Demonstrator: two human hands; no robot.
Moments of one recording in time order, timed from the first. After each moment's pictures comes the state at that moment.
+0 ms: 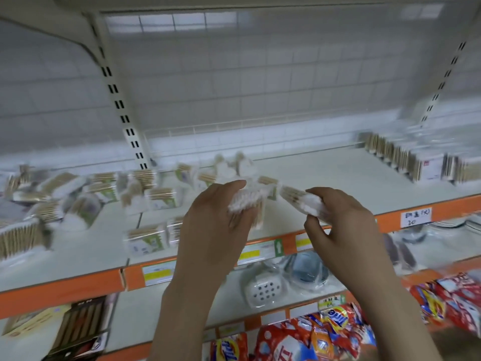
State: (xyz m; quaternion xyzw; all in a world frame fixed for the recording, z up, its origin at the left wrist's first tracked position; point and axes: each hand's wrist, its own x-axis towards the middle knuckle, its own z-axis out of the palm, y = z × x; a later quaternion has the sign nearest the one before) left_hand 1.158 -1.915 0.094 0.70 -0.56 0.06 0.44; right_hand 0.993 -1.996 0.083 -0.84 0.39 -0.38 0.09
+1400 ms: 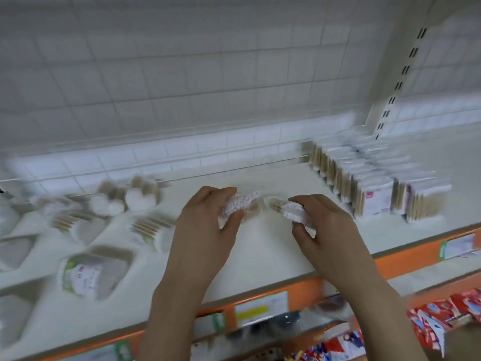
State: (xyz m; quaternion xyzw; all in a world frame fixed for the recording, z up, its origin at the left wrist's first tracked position) left_hand 1.053 -2.160 0.060 0.70 -0.58 0.03 0.41; right_hand 0.879 -2.236 0.046 -0.85 0.39 -0.32 0.13
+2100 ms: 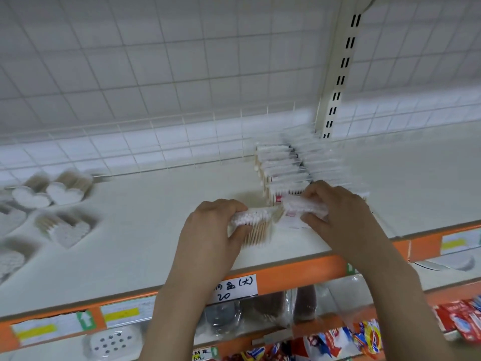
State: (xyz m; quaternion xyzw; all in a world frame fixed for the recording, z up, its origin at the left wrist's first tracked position) left_hand 0.886 -2.247 0.044 0.74 -0.58 0.02 0.33; right_hand 0.711 -2.371 0.043 -0.89 0.37 -0.24 0.10
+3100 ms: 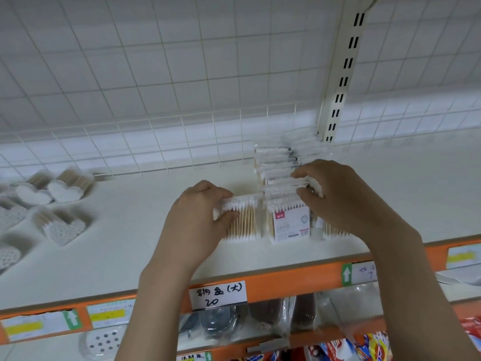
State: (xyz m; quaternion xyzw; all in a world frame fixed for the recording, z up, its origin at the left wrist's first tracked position) left_hand 0.900 -2.269 0.050 0.76 -0.57 0.06 0.30; right_hand 0.717 -2.408 0.069 -0.91 0.31 -0.24 0.13
